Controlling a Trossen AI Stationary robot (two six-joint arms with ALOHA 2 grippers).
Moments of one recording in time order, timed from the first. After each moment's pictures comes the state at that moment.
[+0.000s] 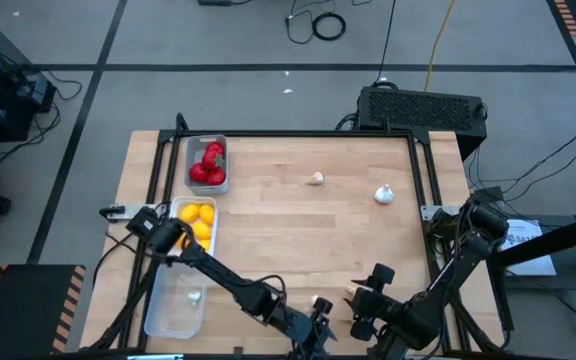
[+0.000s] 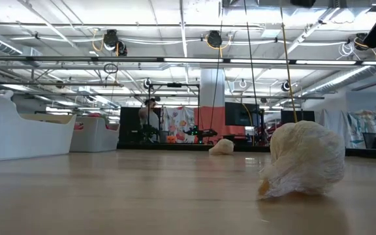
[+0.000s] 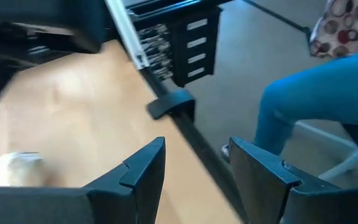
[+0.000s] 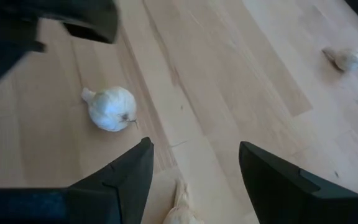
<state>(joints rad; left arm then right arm) -0.55 2.29 1.74 0.07 -0.03 0.06 0.92 1.84 1.38 -1.07 0.79 1.27</state>
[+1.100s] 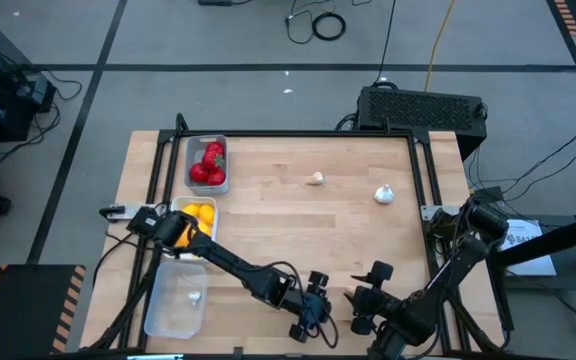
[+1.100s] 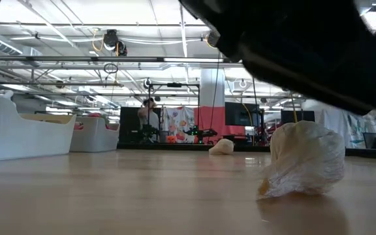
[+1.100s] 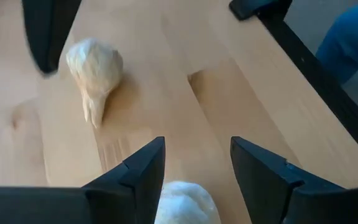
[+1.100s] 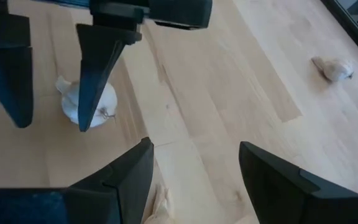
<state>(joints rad) -0.46 2.28 1.73 -0.21 -0.12 0.04 0.92 1.84 1.29 -1.01 0.83 1.22</state>
